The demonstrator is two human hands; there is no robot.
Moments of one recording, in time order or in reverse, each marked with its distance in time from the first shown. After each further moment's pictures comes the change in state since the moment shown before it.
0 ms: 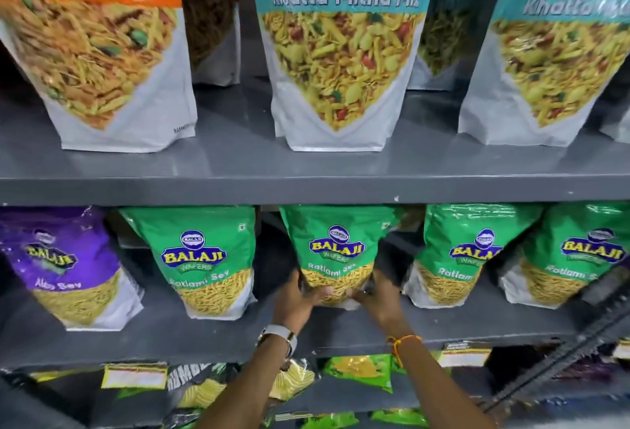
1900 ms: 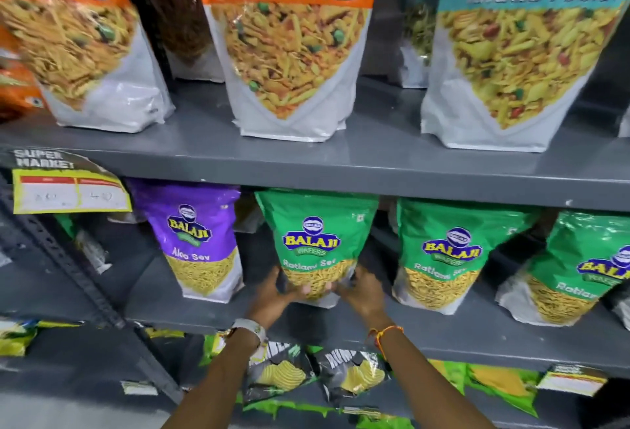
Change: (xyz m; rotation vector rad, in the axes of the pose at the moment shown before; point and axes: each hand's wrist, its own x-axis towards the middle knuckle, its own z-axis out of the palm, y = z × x) left_hand 0.001 -0.089 -0.187 -0.161 0.039 -0.113; right_hand -0.035 -0.114 0.149 0.119 -0.196 -0.094
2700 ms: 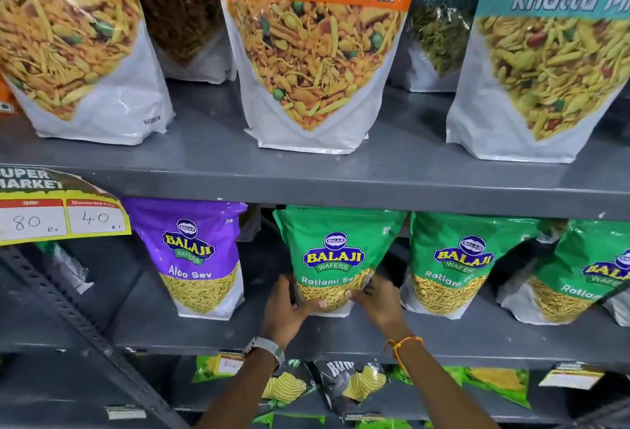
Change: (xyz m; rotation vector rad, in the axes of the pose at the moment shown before) left_hand 0.016 -0.017 -0.009 0.162 0.009 0.088; right_hand 0.010 0.009 0.007 0.114 0.055 0.052
